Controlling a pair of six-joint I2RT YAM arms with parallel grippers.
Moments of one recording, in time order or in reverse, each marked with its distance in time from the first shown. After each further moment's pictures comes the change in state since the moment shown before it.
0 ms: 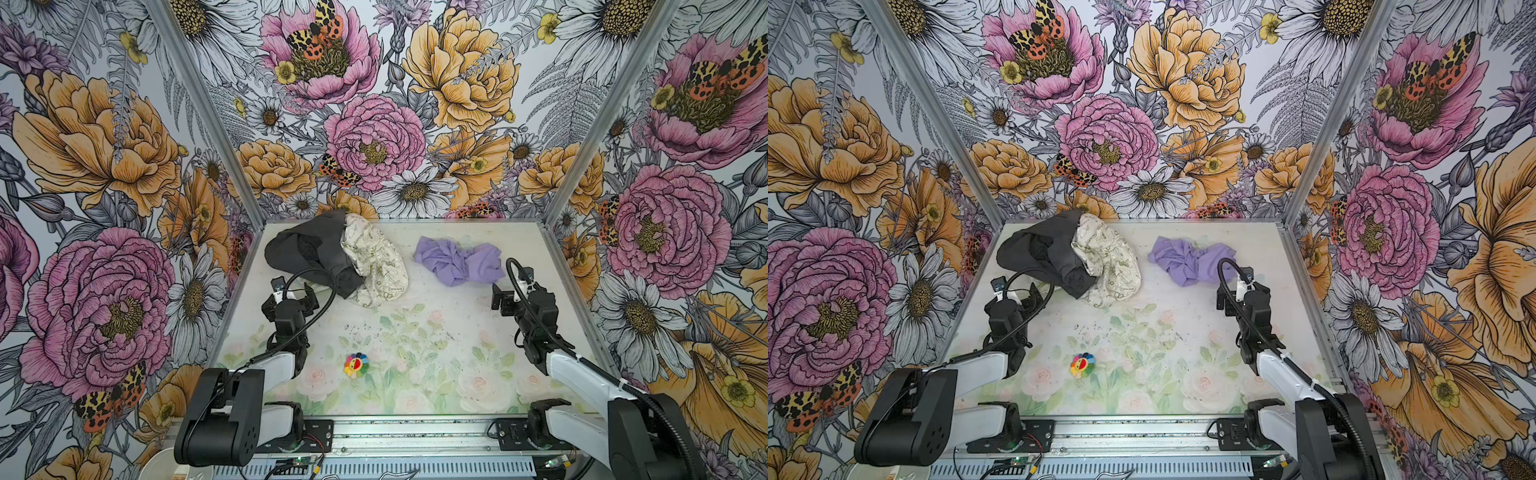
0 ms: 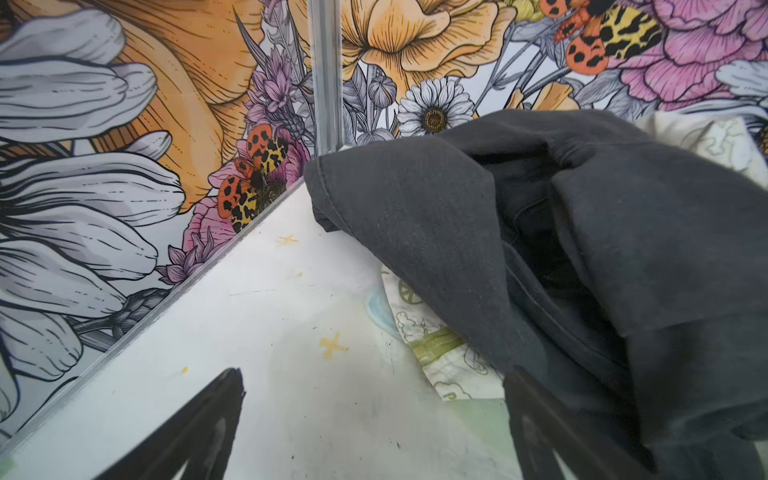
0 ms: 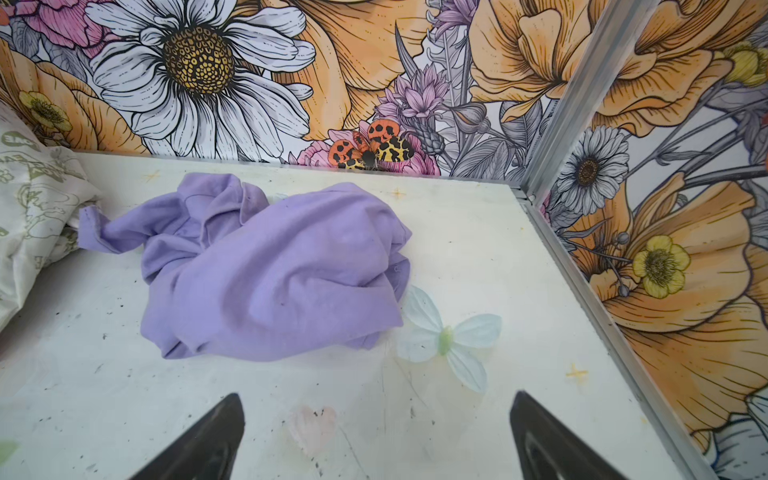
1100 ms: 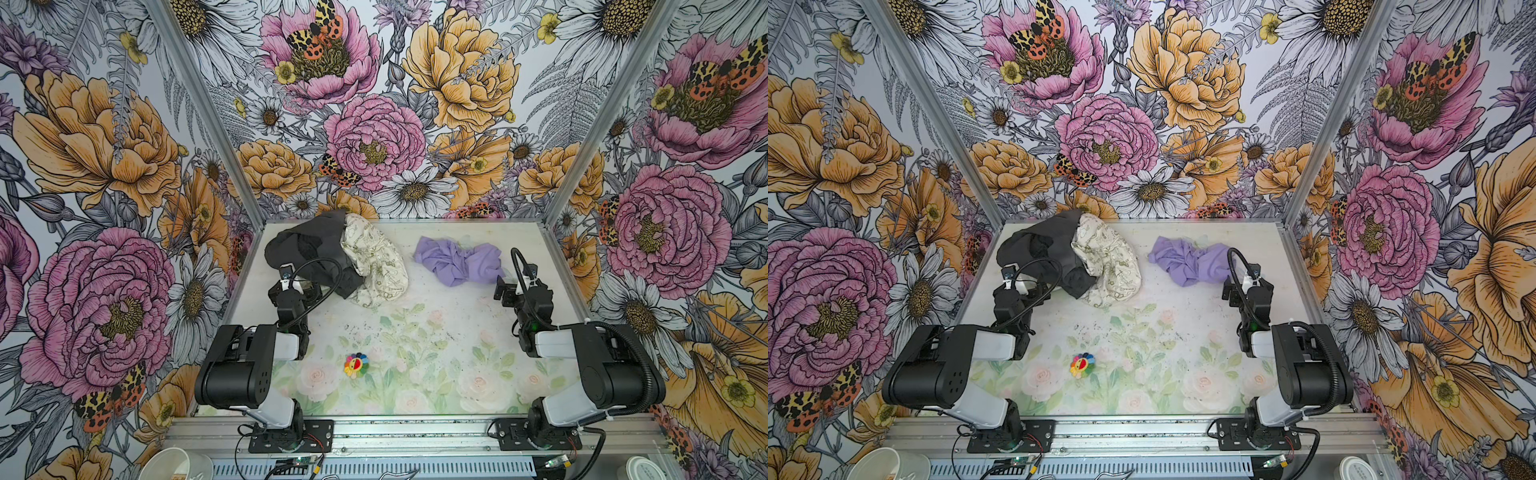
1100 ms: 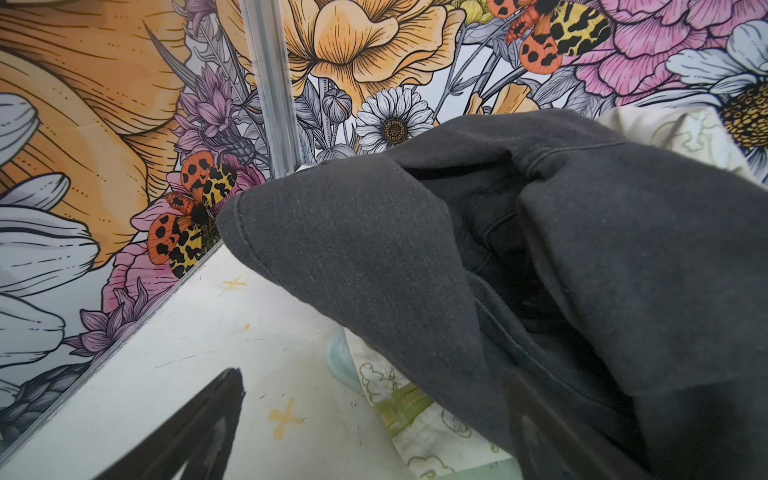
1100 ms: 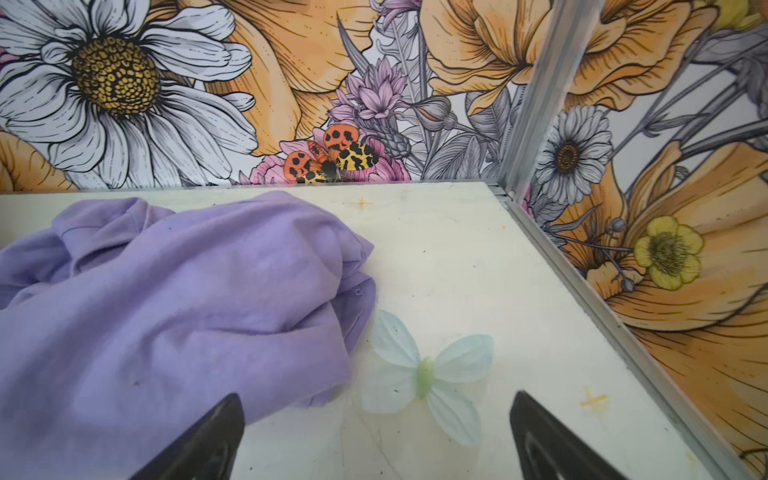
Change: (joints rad) left arm 0.031 0.268 0.103 0.227 0.132 0.076; right arm -0.105 0.397 0.020 0.447 0.013 0.055
